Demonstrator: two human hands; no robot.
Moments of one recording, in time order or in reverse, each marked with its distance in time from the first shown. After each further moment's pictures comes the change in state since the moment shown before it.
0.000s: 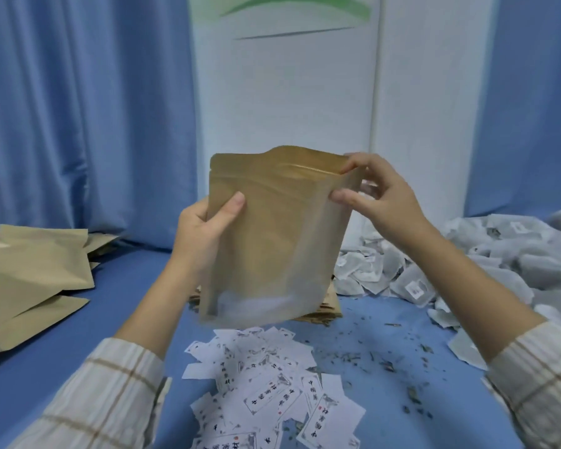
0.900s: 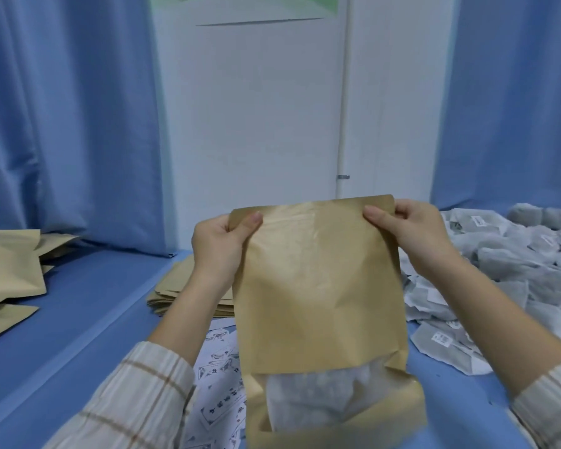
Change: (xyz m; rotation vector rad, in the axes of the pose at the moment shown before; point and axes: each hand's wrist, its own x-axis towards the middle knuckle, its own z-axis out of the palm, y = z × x) left_hand 0.005 -0.046 0.076 0.072 0.125 -0.221; right_hand -0.034 0.052 -0.070 -0.012 0.224 0.503
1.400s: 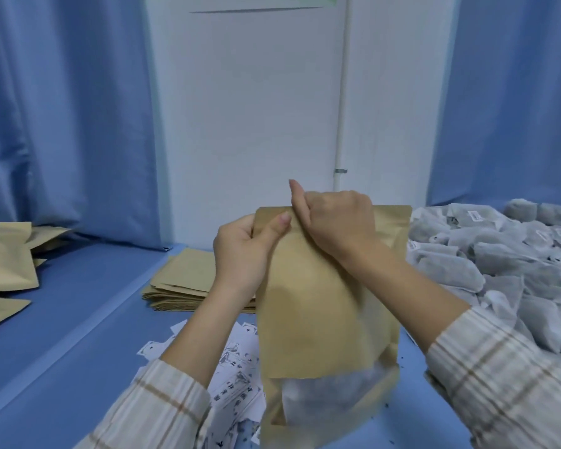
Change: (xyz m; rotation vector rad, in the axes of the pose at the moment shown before) left_hand -0.029 0.000 0.023 -0.009 -0.088 0.048; right_hand -0.010 -0.037 0.086 -1.104 0.513 -0.862
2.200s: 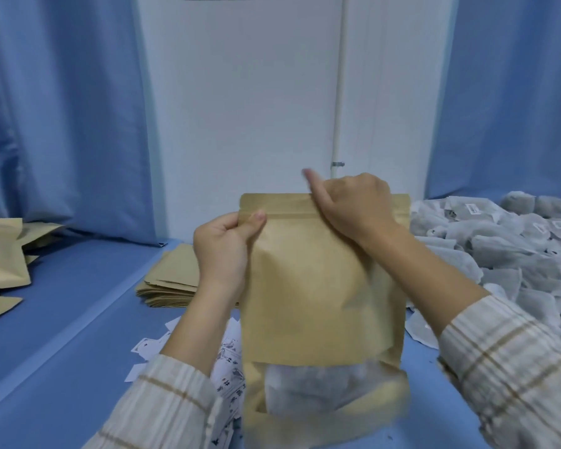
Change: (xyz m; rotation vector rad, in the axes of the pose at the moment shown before) left_hand 0.006 -0.008 0.000 -0.160 0.115 -0.092; right_hand 0.000 0.026 0.015 0.242 -0.359 0.121
